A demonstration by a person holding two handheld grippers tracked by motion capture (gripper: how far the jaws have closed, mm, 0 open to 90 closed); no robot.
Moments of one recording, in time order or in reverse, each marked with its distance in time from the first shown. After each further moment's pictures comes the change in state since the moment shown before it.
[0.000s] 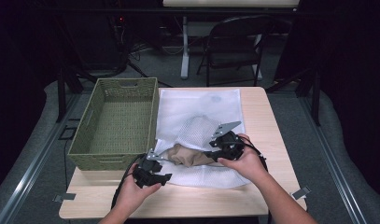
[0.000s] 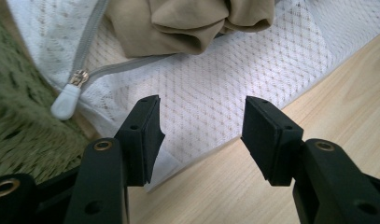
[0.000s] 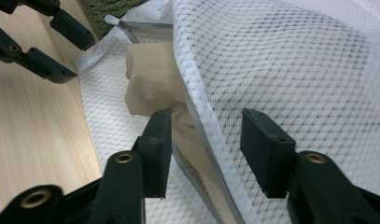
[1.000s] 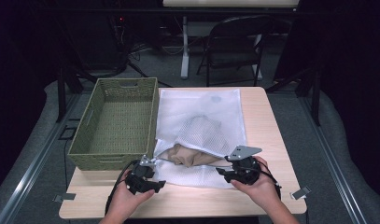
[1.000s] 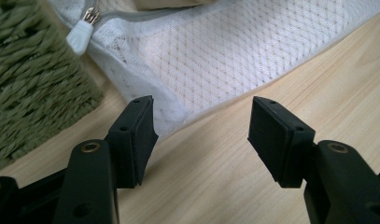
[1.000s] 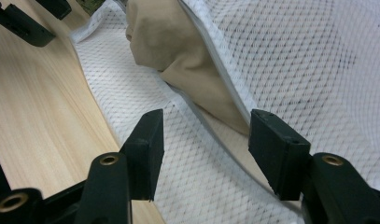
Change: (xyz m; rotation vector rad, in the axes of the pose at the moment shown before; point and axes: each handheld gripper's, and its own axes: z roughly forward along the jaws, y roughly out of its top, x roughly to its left) left arm 0.005 -0.024 -0.008 0.048 0.013 -0.025; right arm 0.033 -0.065 -0.027 -0.077 -0.121 0.072
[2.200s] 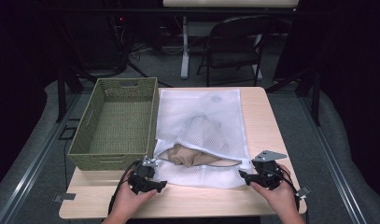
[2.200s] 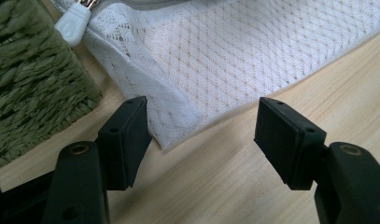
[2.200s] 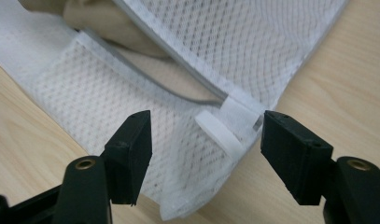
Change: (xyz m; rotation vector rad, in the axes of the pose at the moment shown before) left arm 0.004 -0.002 0.020 0.004 0.013 -0.012; right arm -0.036 -0.058 -0.019 0.061 -0.164 0.214
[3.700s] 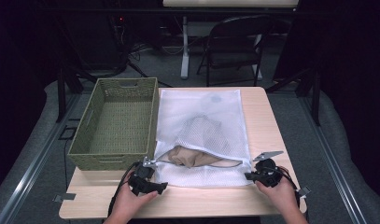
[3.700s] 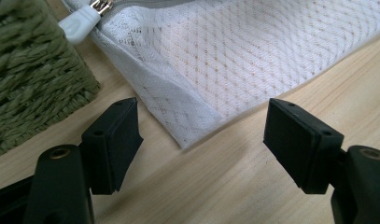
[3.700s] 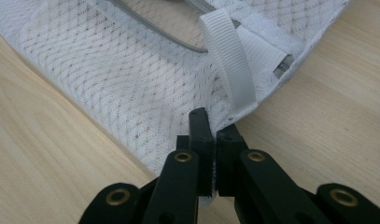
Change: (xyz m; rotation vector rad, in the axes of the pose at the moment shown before) left arm -0.002 -0.002 0.001 0.014 0.003 -0.019; right arm -0.021 -0.015 0.024 0.174 0.154 0.068
